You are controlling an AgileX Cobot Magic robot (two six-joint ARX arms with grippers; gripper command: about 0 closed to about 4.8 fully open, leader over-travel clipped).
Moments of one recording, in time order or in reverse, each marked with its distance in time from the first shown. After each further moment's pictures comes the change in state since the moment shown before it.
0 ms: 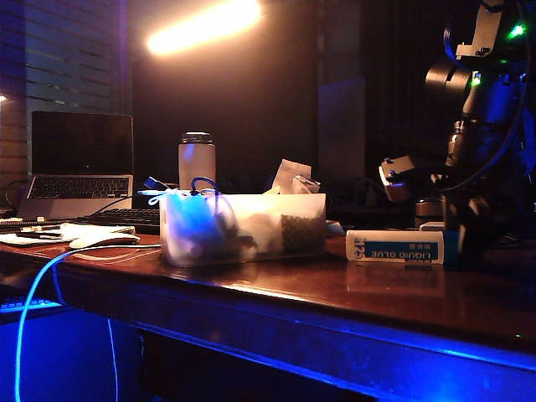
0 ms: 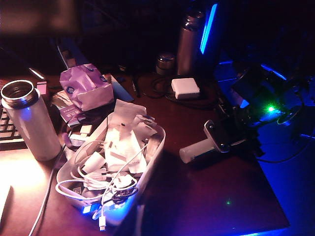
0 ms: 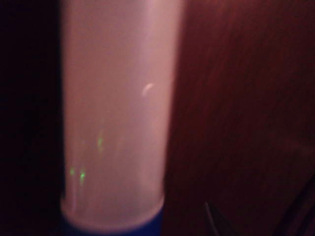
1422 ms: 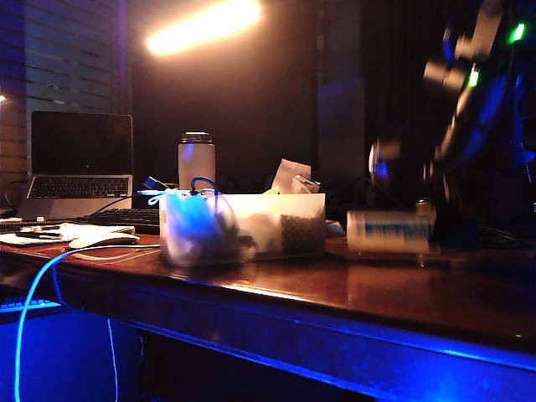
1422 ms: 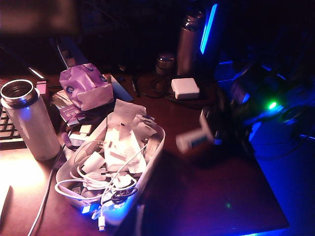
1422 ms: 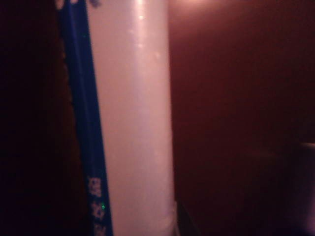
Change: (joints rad) left arm 0.000 0.000 0.000 0.000 0.000 -0.004; right arm 0.001 -0.032 -0.007 0.109 -0.074 0.125
